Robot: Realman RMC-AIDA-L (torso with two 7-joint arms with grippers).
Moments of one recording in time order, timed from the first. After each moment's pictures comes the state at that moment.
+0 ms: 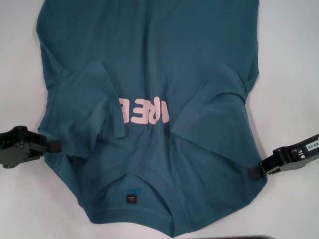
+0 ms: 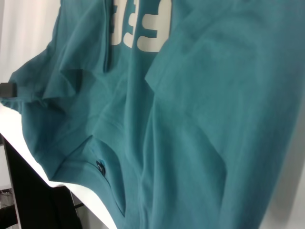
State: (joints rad) left arm -0.42 -2.06 -2.68 -0.89 -0.71 1.85 -2.55; right arm 0.57 2.02 -0.69 -0.65 -2.56 -1.78 2.35
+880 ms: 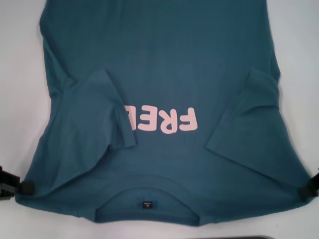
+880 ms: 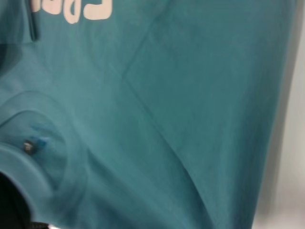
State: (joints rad) left arm -0.35 -2.00 -2.62 -0.90 -0.62 1.94 -2.54; right arm 0.52 1.98 -0.67 -0.80 -2.74 -1.91 2.41
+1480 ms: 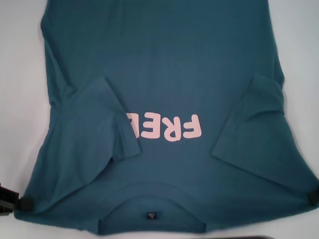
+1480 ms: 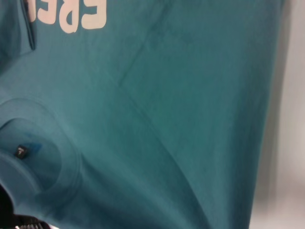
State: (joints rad) left arm -0.33 -2.00 -2.62 -0.91 -0.59 1.98 -2.51; right arm 0.50 1.98 -0.66 -0.86 -2.76 -1.97 2.41
